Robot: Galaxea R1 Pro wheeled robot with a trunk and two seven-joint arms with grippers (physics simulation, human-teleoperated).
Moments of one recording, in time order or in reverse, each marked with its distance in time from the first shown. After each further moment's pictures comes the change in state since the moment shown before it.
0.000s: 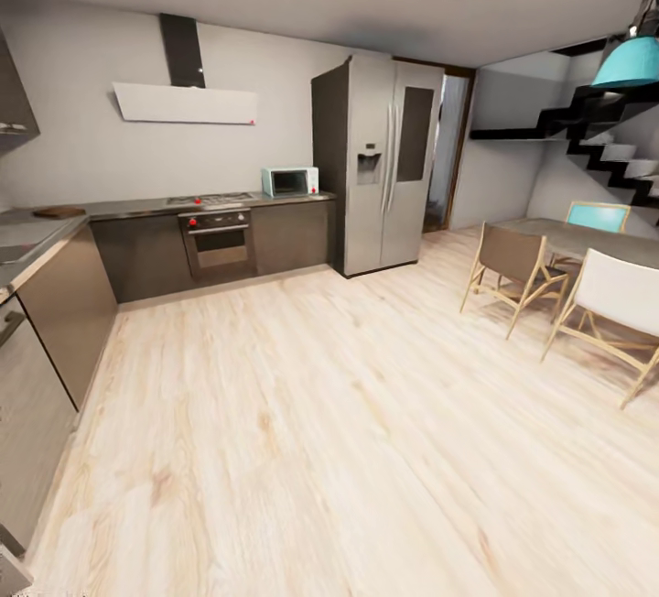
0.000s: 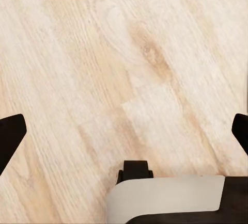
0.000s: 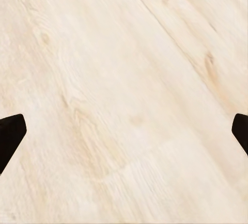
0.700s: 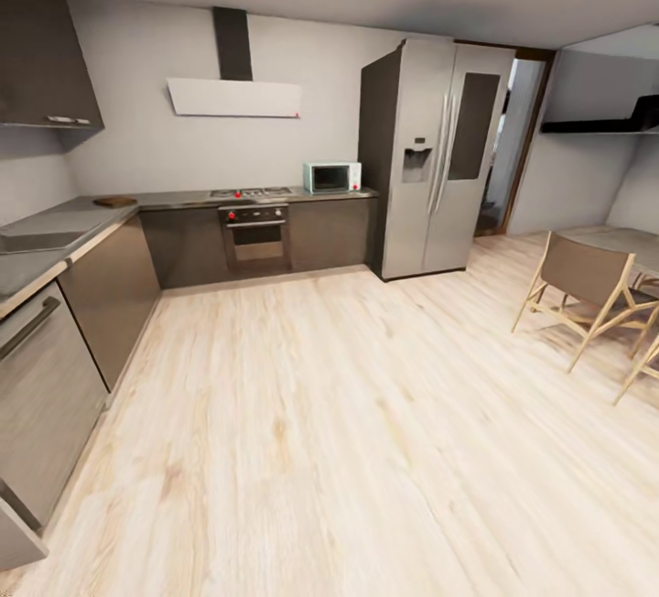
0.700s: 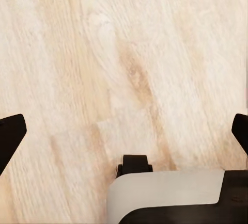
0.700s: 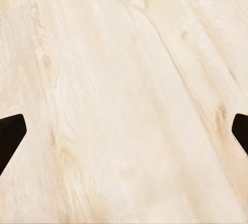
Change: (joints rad) left arm 0.000 -0.001 0.000 0.000 -0.001 0.000 0.000; right arm 0.000 0.000 0.000 0.000 0.000 0.000 0.000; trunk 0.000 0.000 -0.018
